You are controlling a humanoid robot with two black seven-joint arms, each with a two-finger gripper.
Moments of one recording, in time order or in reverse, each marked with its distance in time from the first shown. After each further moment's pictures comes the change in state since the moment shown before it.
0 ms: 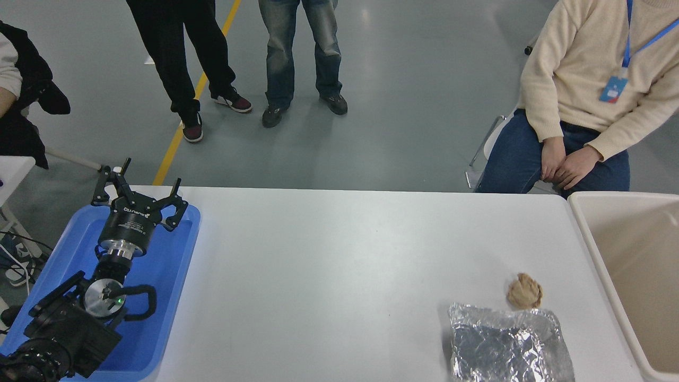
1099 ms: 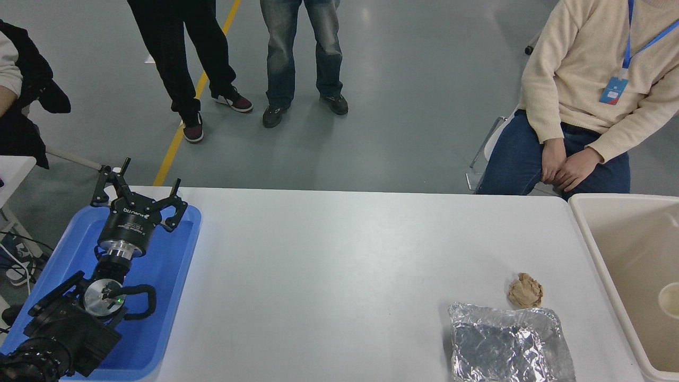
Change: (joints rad) left arm 0.000 0.001 0.000 0.000 0.000 0.000 -0.001; right arm -0.305 0.183 0.281 -0.229 0.004 -0.365 -0.140
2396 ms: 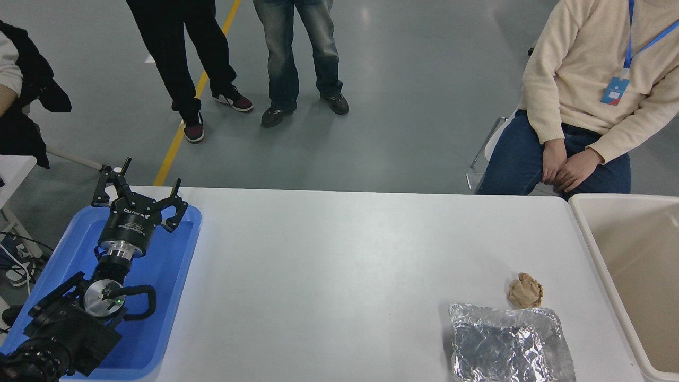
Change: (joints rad) left arm 0.000 -0.001 0.000 0.000 0.000 0.000 0.000; right arm 0.080 -0.262 1.004 0.445 -0.063 -0.021 0.007
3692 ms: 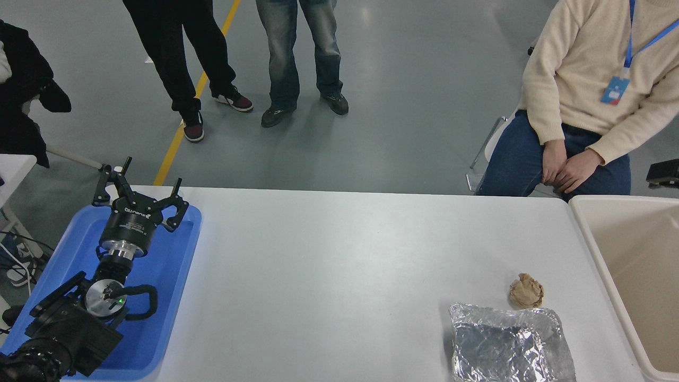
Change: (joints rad) left arm -0.001 -0.002 0.000 -0.001 0.000 0.000 0.001; right arm 1.482 0.144 -1.802 0.751 -0.227 0.744 0.001
